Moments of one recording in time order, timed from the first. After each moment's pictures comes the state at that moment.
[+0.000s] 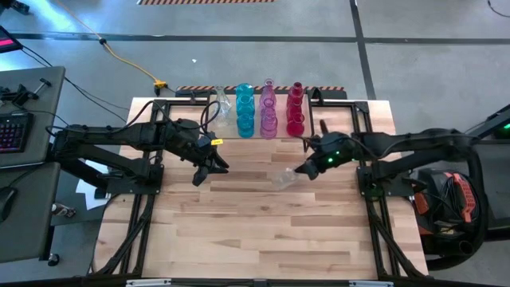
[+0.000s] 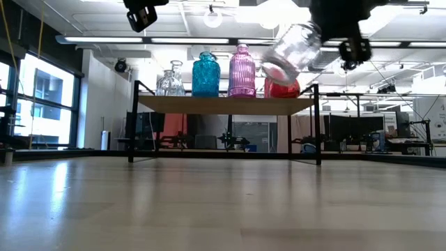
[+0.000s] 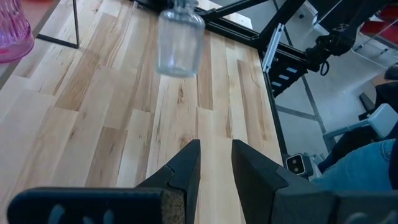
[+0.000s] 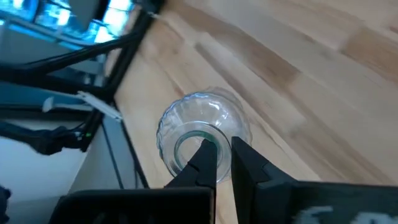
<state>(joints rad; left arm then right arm) 0.03 1.09 1.03 -0.50 0.25 -0.30 0.02 1.06 0.87 -0.46 -0.10 0.99</state>
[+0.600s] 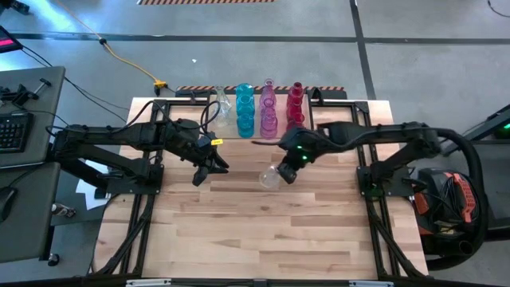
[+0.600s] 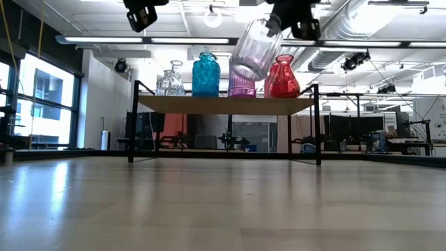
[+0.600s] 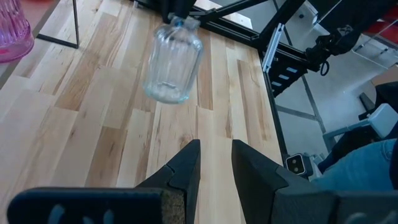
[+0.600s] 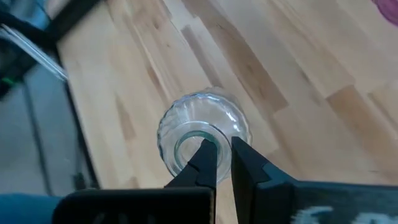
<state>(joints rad) 0.03 1.09 1.03 -0.50 0.25 -0.30 0.01 1.48 1.40 -0.82 -0.10 0.64</state>
